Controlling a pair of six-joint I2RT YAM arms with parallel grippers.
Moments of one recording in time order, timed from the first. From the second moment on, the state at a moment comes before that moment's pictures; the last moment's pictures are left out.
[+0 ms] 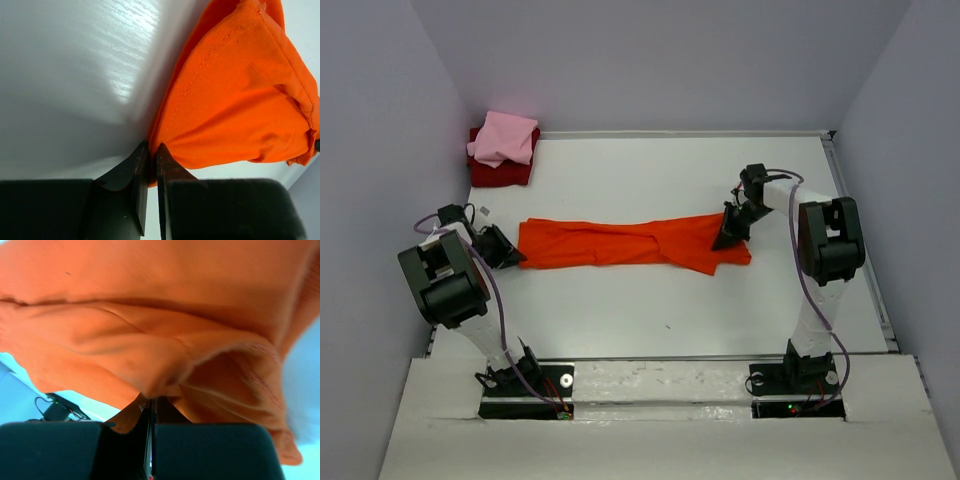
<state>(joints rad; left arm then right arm) 0.48 1.75 0.96 -0.50 0.55 -0.20 0.15 2.04 1.41 -0.79 -0.50 0.44</state>
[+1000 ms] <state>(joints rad) 0.16 1.43 1.01 -0.40 0.71 -0.47 0.22 1.95 1.62 -0.90 -0.61 0.48</state>
